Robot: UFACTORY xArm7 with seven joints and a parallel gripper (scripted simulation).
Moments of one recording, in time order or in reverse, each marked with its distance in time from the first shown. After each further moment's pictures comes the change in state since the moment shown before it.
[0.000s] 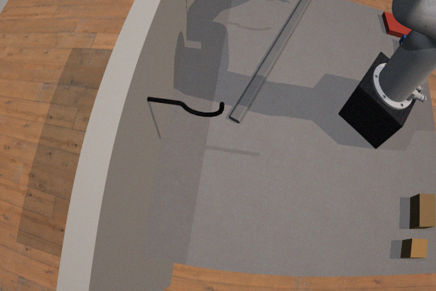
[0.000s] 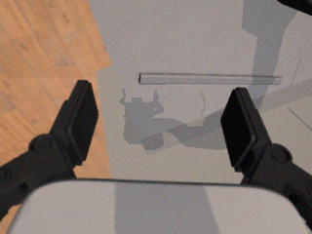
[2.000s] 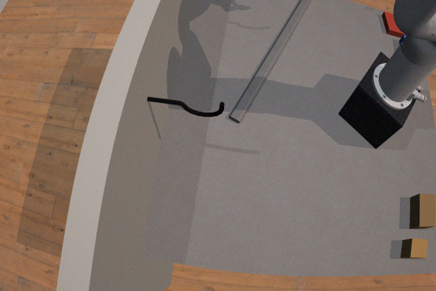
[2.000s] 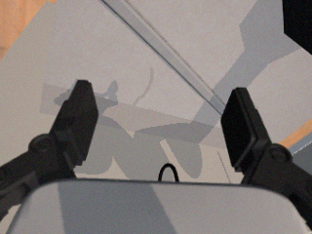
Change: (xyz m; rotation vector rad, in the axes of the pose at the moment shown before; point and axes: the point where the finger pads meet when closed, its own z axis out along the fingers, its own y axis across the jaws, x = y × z) arm -0.175 0.096 0.063 0.161 0.097 -0.632
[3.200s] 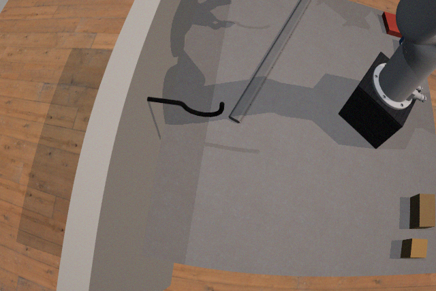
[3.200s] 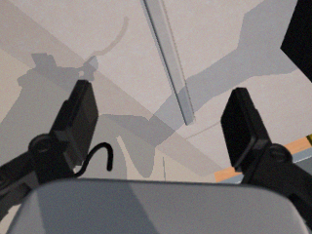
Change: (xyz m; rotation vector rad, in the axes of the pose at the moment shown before) arm -0.111 0.044 0.036 0.094 0.039 -0.410
